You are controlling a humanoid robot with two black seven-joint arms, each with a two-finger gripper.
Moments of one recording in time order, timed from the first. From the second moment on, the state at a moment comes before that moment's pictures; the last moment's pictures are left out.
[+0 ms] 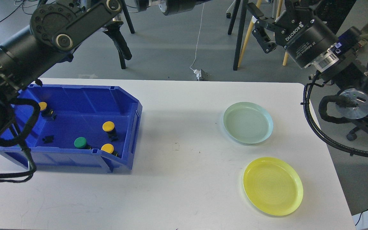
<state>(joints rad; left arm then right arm) -1.44 0.18 -0.46 -0.84 0.95 -0.49 -0.28 0.95 -0.71 0.46 1.45 -0.05 0.18 0.49</state>
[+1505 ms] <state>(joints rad) -1.41 0.26 -0.44 -0.83 0.97 -0.49 -0.28 0.94 -0.79 0.47 1.42 -0.05 0.21 0.49</state>
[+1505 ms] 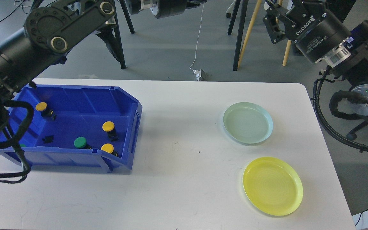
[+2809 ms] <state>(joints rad) -1.38 0.51 -0.57 -0.84 0.96 -0.49 -0.32 0.76 -0.36 -0.05 0.57 -0.18 0.26 0.49</state>
